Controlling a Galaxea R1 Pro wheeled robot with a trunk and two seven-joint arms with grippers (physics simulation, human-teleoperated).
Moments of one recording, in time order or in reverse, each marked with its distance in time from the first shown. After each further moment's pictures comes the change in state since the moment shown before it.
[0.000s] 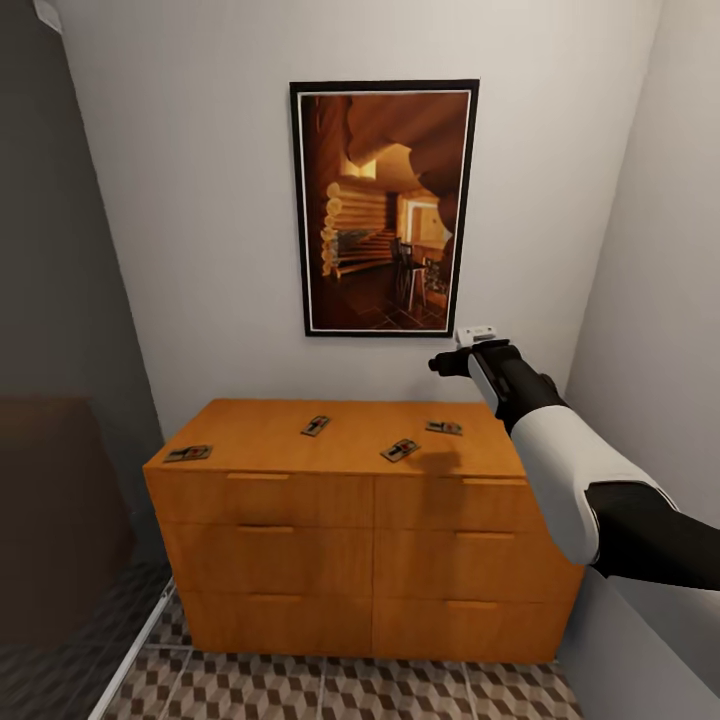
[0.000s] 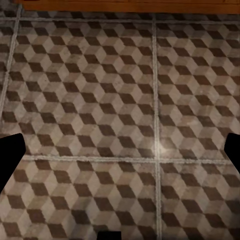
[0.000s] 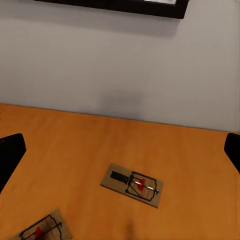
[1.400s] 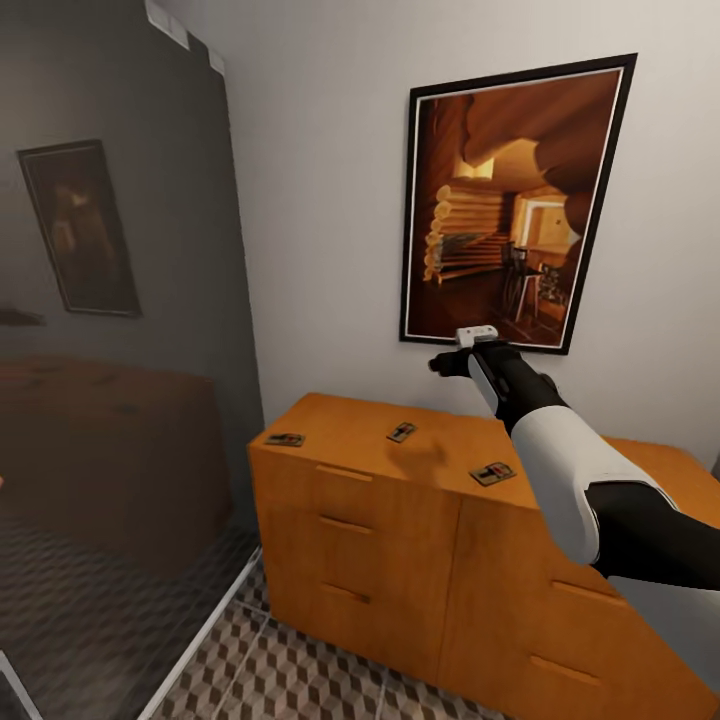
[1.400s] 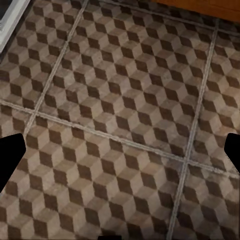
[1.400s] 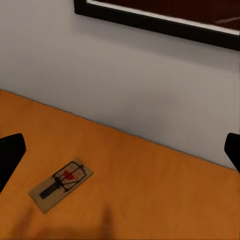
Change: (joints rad) left arm 0.000 0.000 0.000 0.000 0.000 0.000 0.000; right arm 0.000 -0.001 0.001 0.002 0.001 0.000 -0.003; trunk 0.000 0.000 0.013
